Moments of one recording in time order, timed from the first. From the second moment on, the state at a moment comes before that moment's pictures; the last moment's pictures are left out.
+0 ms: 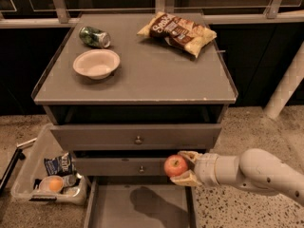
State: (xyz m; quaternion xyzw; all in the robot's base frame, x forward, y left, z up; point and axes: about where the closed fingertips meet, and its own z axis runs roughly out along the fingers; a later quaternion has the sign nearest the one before) arm 0.469 -0.113 0.592 -0.54 0.72 0.18 0.41
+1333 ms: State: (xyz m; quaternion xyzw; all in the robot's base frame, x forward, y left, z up) arm 0.478 -0.094 0.432 -0.48 0.76 0.22 0.38
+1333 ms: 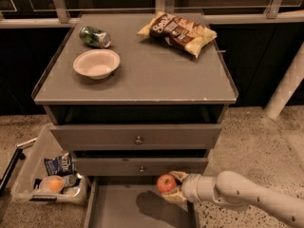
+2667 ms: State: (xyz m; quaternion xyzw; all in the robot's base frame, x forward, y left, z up) arm 0.483 -0.085 0.303 -0.46 0.77 0.22 0.38
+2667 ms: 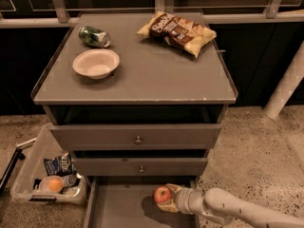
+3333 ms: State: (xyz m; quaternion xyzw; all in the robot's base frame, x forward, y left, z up) arm 0.481 -0.077 0.234 -0.46 0.78 0.21 0.38
